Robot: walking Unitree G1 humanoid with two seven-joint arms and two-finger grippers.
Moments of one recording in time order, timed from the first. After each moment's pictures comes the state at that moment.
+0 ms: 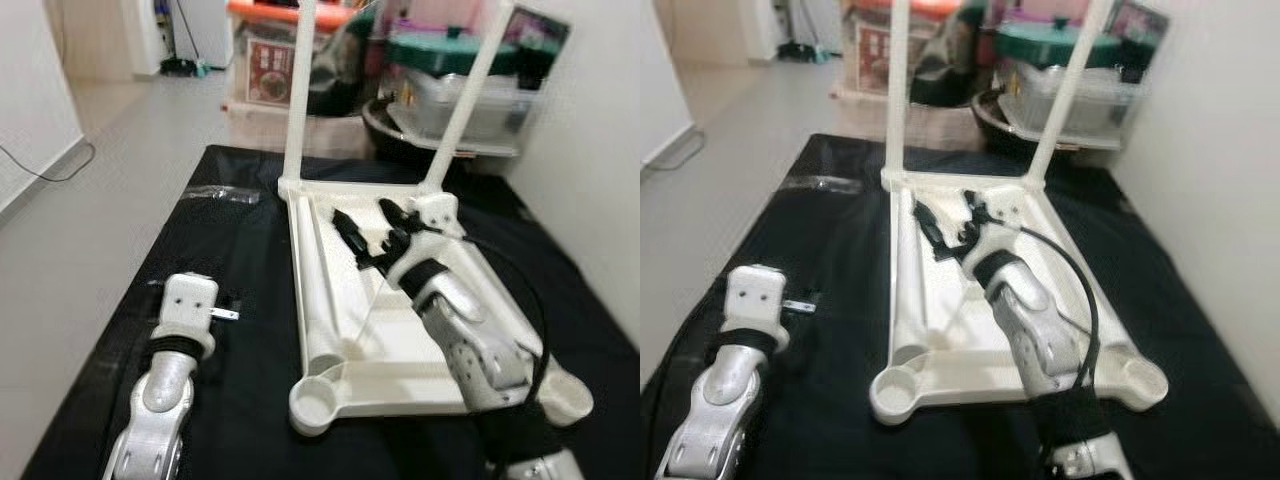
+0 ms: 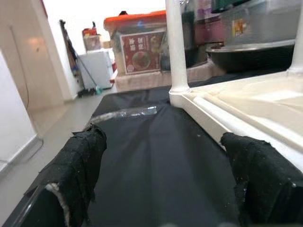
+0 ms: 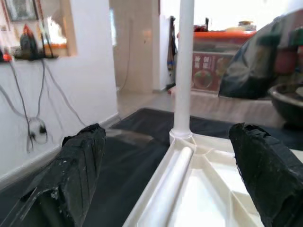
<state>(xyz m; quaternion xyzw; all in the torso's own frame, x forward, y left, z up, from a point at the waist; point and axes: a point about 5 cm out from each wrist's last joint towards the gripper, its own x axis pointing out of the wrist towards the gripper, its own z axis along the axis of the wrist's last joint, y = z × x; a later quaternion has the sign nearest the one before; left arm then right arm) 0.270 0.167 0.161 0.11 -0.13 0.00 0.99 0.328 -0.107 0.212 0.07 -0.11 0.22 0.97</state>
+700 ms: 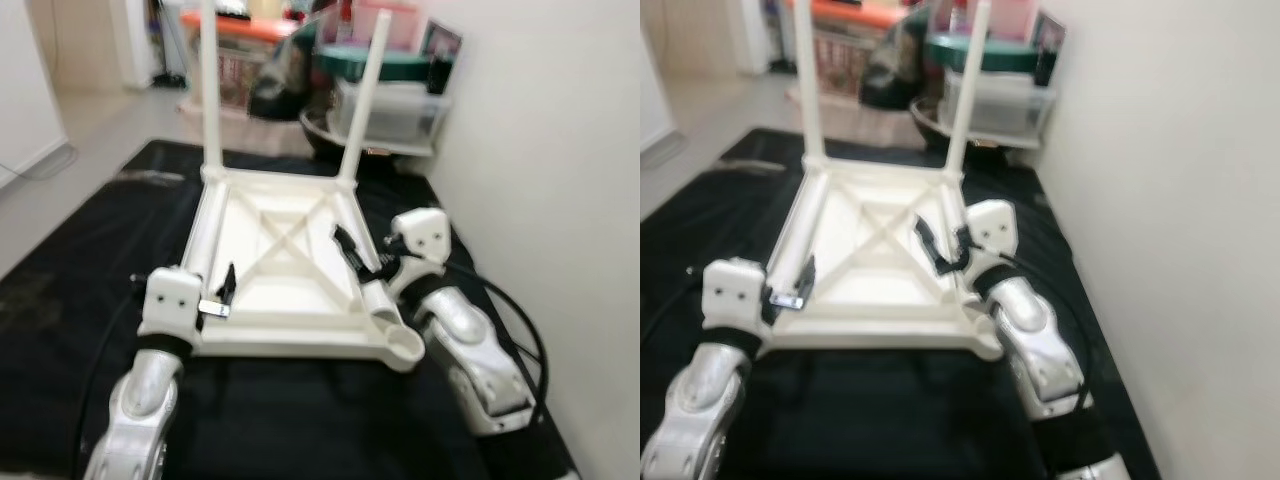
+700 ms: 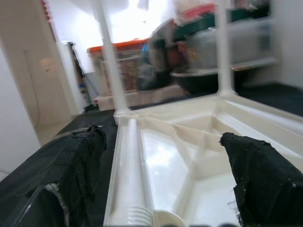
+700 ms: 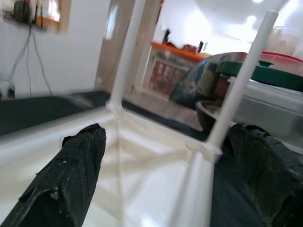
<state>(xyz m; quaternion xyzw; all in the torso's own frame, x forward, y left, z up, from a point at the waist) 0.260 0.169 0.164 0.10 -0.14 0.00 0.99 0.315 -0.135 0.201 -0.11 -0.11 0.19 0.97</state>
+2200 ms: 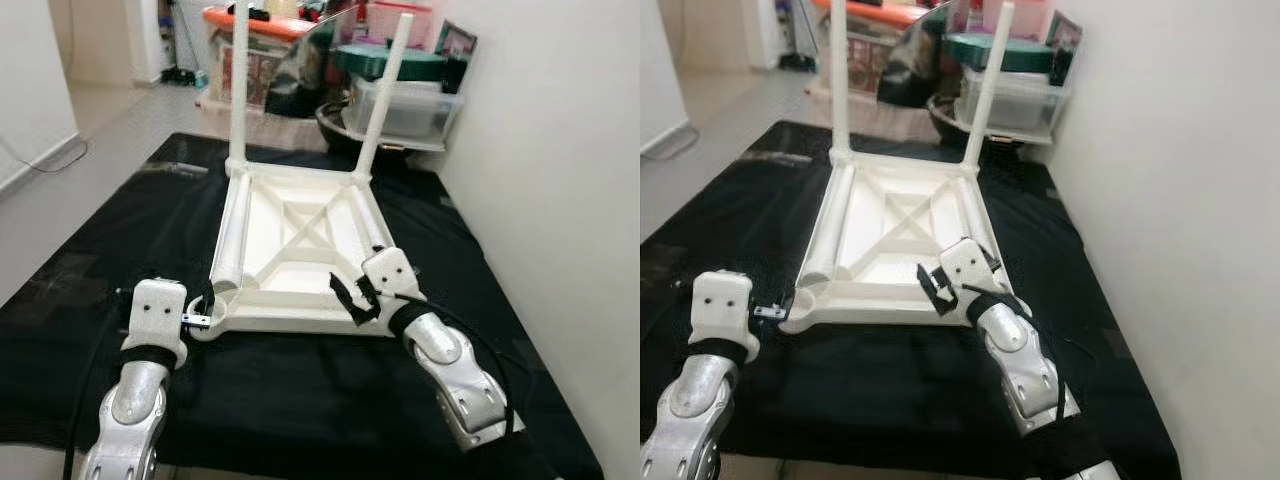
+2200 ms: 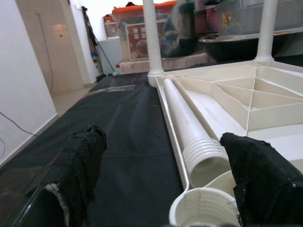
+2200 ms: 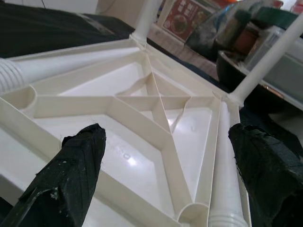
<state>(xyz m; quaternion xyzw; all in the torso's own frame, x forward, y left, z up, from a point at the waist) 0.263 0.185 0.152 0.10 -0.10 0.05 0.99 0.319 -0.117 0.156 -0.18 -0.02 0.19 0.96</state>
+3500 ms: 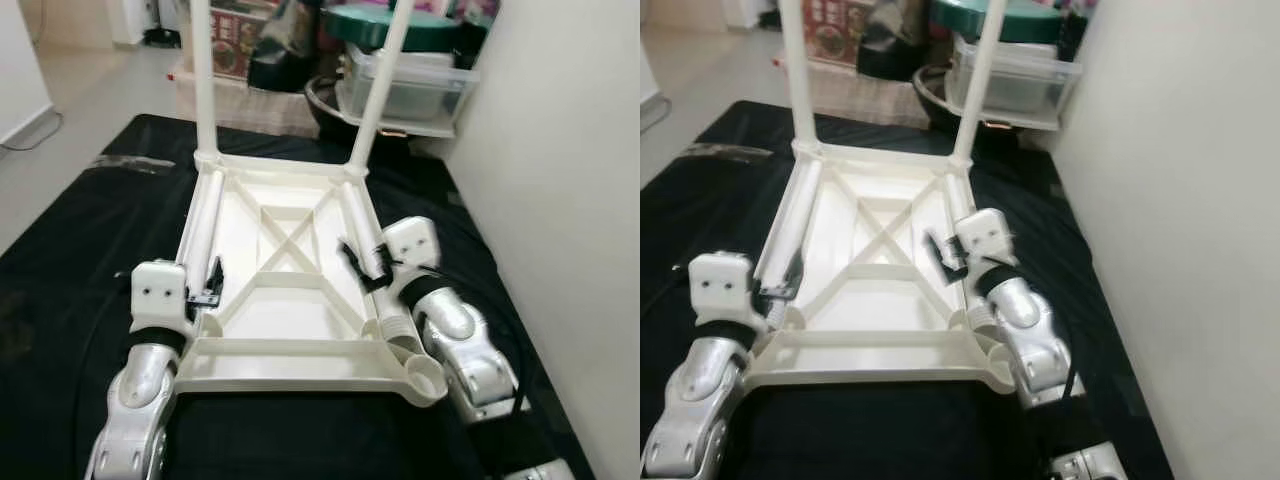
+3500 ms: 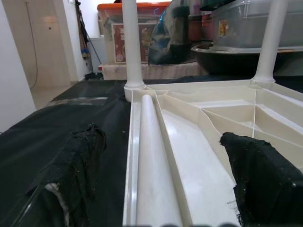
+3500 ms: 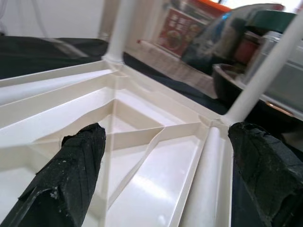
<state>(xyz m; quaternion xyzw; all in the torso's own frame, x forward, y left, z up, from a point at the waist) 0.263 0.177 0.159 0.05 -0.12 0.03 0.99 0.320 -0.132 0.176 -0.15 -0.07 0.22 0.96</state>
